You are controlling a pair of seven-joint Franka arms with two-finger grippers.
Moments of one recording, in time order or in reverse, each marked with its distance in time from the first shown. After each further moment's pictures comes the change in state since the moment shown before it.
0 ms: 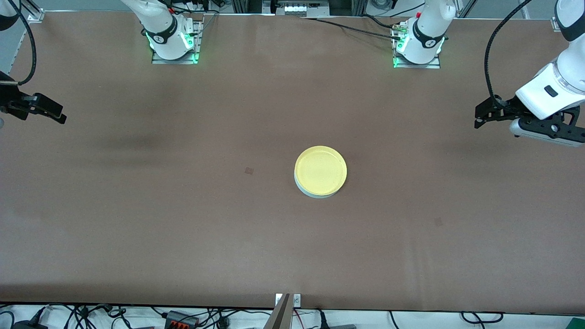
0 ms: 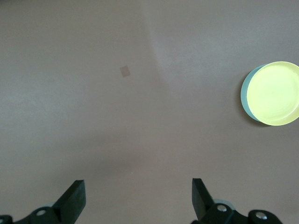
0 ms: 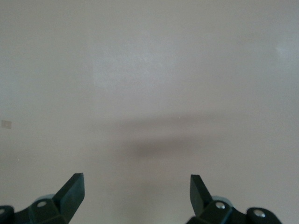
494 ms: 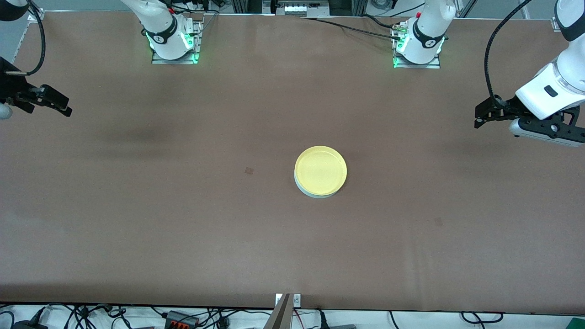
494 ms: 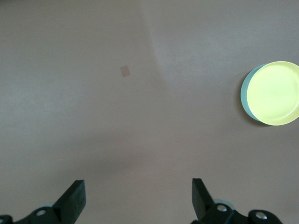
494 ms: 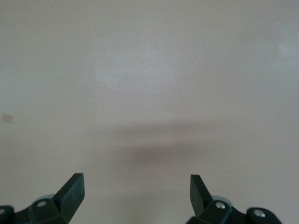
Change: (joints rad) left arm 0.000 0.000 0.000 0.000 0.000 -0.001 0.000; right arm 0.007 -0.088 0.007 -0.104 -0.002 0.042 -0.001
